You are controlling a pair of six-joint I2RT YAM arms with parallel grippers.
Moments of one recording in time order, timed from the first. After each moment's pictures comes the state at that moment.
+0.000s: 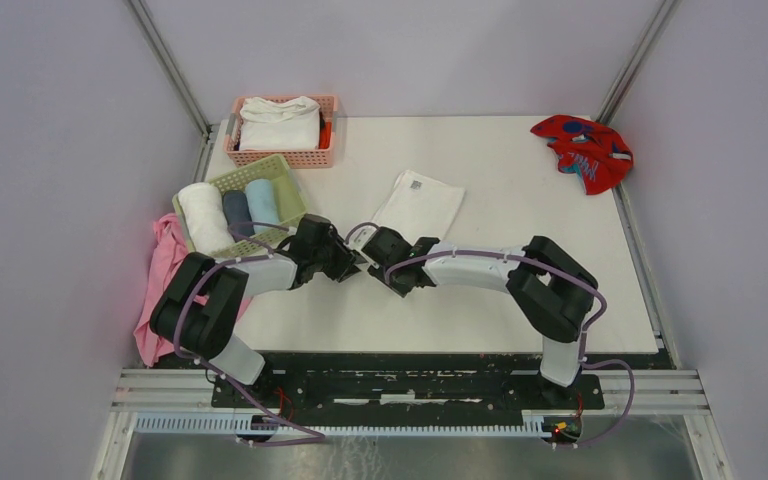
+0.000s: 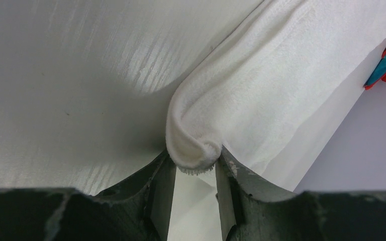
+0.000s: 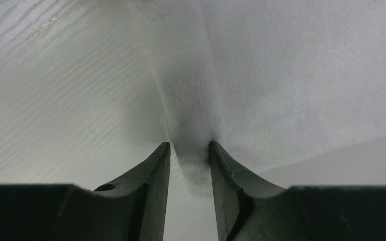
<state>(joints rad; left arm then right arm) -0.42 1.57 0.60 0.11 0.16 -1.17 0.99 1.86 1.20 -0.45 0.25 -0.05</state>
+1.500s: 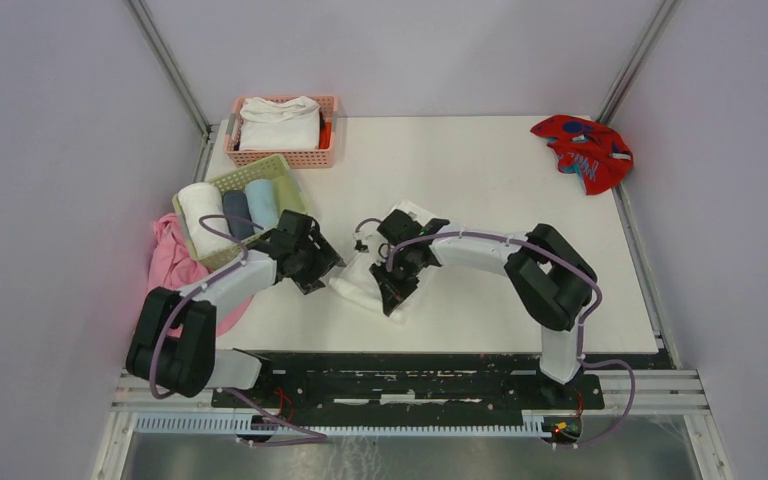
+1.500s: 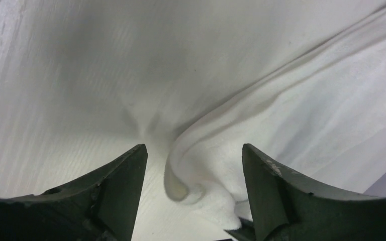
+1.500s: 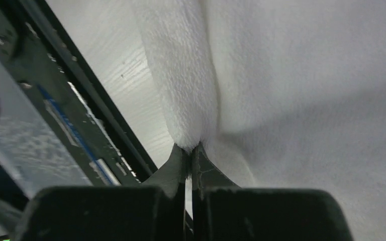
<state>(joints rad) -0.34 1.40 0.69 -0.36 0.05 -1.02 0.91 1.91 1.27 -0.59 -0.39 0.06</state>
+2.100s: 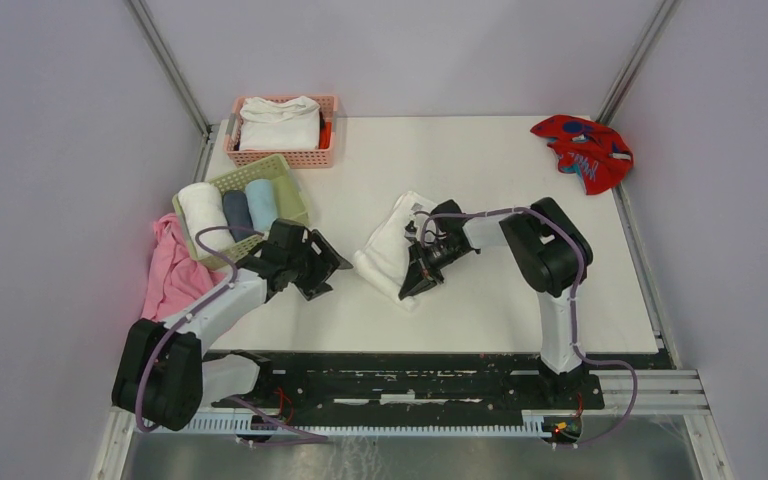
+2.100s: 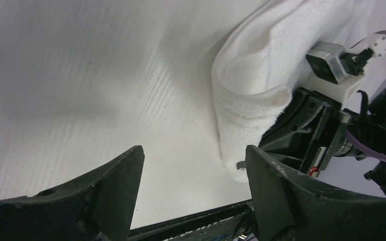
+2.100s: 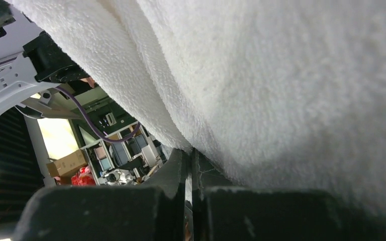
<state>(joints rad) -0.34 1.20 0.59 -0.34 0.19 -1.04 0.52 2.09 1.10 -0.32 -1.04 0.41</state>
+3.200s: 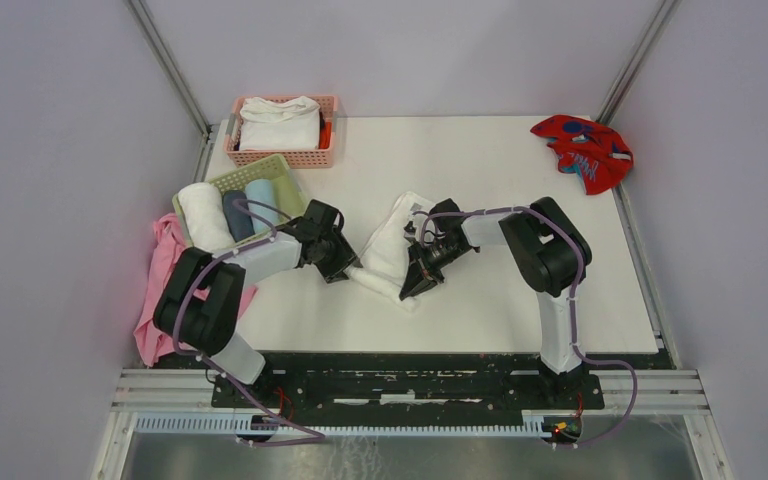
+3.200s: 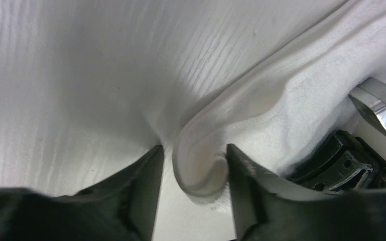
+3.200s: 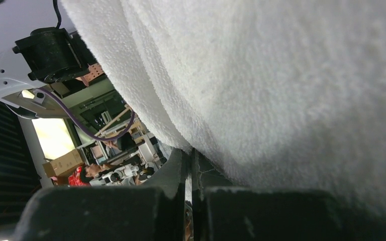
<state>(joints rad) -0.43 1.60 0.82 -0.35 0.09 -1.00 0.51 2.10 1.13 -0.38 -1.02 0.37</state>
